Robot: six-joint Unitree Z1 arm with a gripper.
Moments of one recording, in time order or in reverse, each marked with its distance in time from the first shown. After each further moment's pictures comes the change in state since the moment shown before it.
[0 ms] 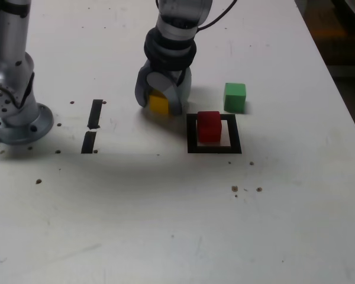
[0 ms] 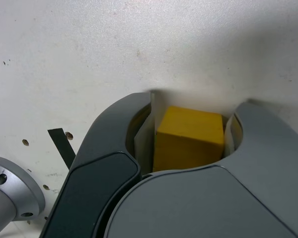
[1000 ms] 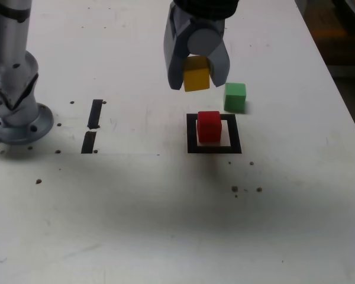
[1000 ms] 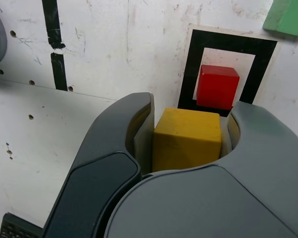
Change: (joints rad) arm -0.190 0.024 -0.632 0.561 -0.170 -0.567
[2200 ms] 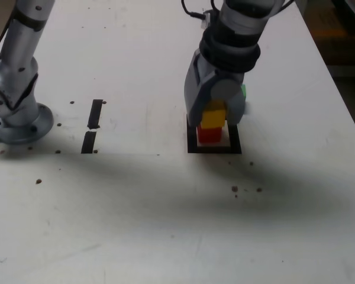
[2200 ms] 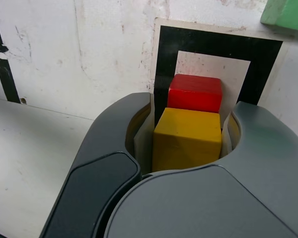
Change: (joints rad) arm 0.017 0.172 0.064 -0.173 -0.021 0.035
